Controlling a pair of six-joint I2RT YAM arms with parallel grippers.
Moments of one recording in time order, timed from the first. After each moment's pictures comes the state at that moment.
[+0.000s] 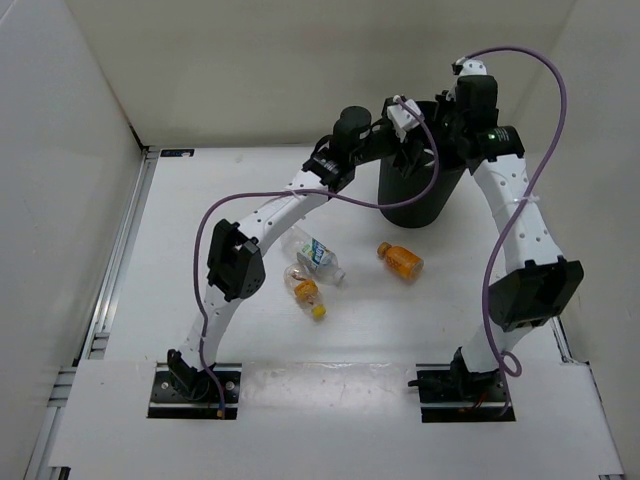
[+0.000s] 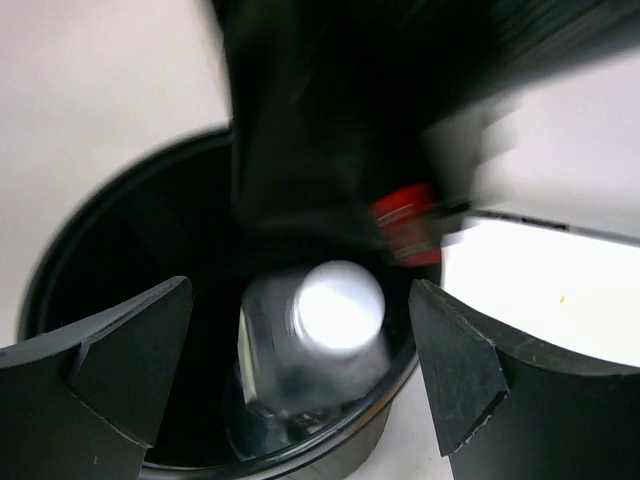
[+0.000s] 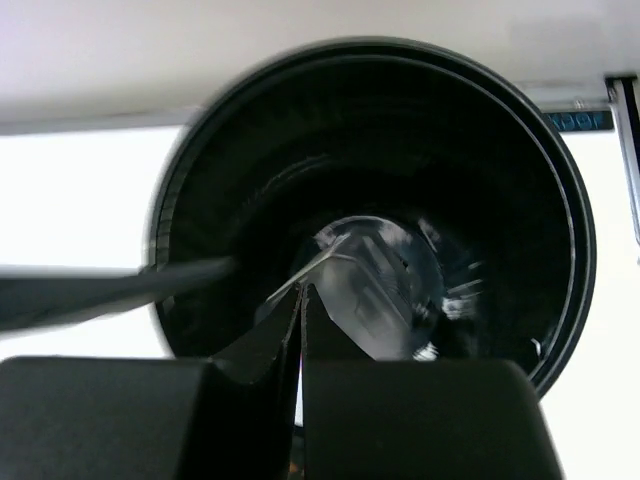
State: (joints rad) left arm -0.76 2.30 2.29 0.03 0.43 0.15; right arm 0.21 1.67 1.88 -0.64 0.08 0.18
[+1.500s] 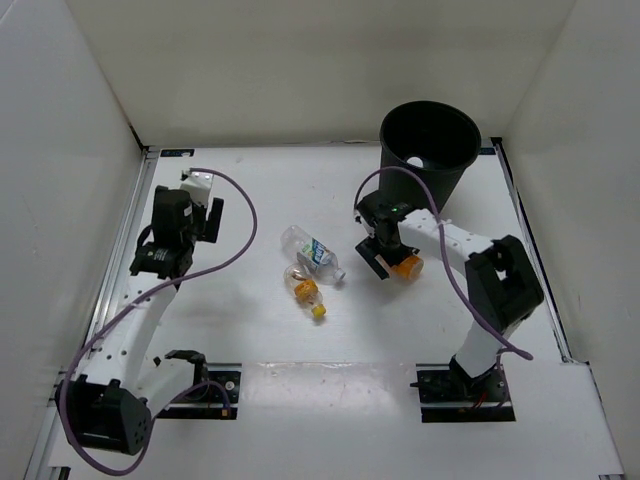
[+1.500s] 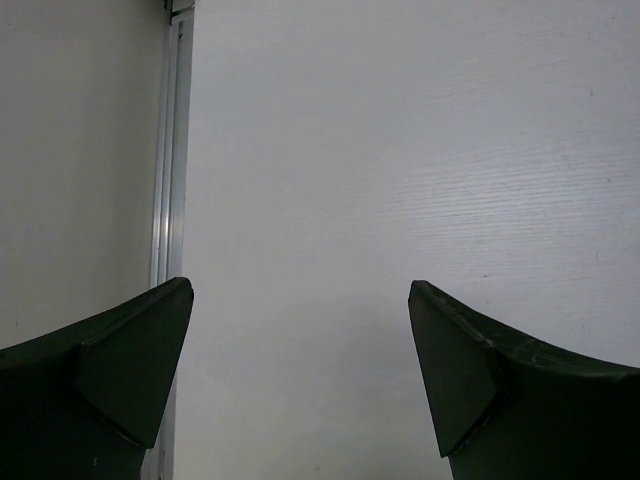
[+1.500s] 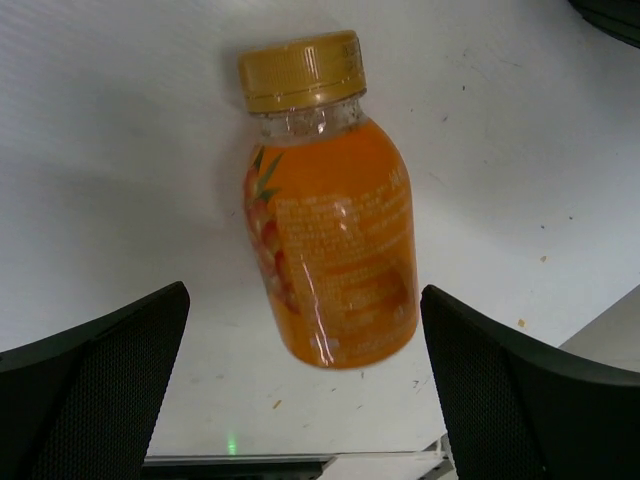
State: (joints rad) left arm -0.15 1.02 0.89 -0.34 -0.27 0.28; right arm 0.62 1.70 1.22 -0.87 0.28 -0.12
